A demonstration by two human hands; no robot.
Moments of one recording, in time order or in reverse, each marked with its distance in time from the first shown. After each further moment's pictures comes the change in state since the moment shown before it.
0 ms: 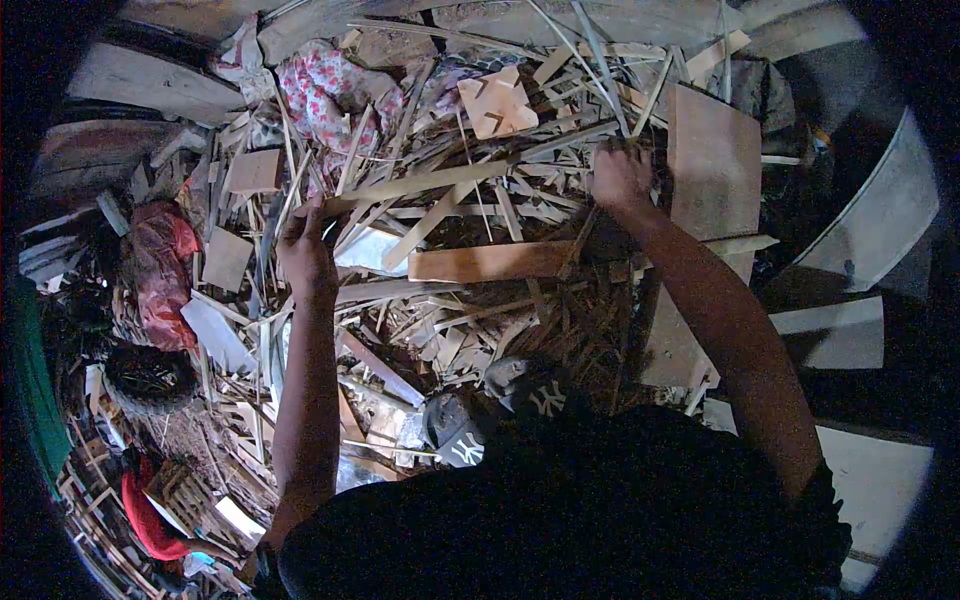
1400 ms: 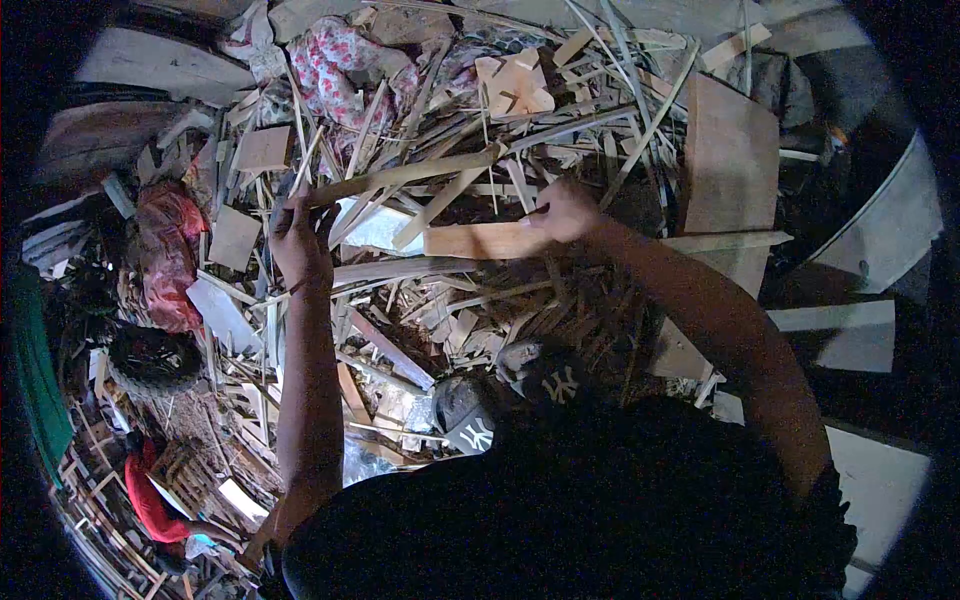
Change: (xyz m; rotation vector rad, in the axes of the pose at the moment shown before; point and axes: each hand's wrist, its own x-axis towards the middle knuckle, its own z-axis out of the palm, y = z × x) left_hand 0.001 0.004 -0.034 -0.015 0.119 -0.019; right_hand -0.029 -0.078 0.041 0.507 -0.512 -0.392
